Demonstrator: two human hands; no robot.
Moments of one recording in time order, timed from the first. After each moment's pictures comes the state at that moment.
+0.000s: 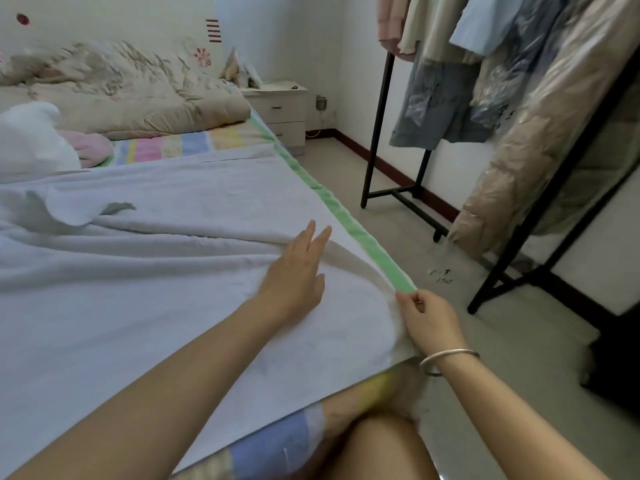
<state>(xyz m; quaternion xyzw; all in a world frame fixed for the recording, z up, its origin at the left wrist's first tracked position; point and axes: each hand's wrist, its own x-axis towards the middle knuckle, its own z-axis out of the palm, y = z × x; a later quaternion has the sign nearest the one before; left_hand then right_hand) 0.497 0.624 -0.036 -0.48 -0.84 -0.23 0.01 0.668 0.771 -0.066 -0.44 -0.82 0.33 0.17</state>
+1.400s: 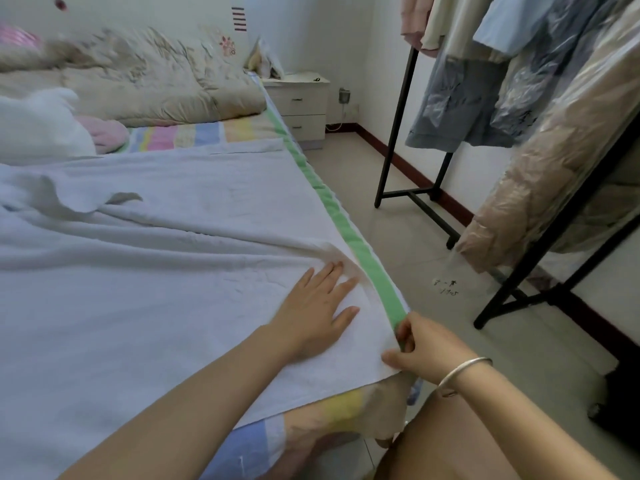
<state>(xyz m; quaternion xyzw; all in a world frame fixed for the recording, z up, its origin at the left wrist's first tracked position) 0.540 0.658 -0.065 -0.52 -0.84 -0.11 -0.02 0.694 0.803 -0.038 -0.31 -0.92 0.22 -0.11</state>
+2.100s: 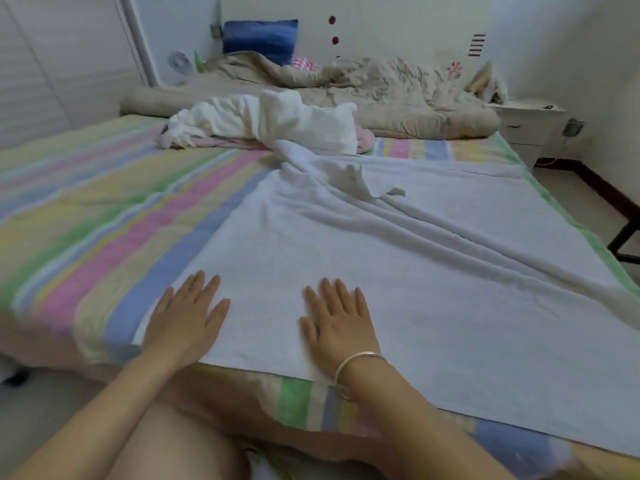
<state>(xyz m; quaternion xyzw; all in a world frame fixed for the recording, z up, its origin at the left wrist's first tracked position) 0.522 0.141 -0.072 0.02 -1.00 -0.05 -0.02 0.538 0.398 -0.064 0.14 -0.98 0.11 -0.01</state>
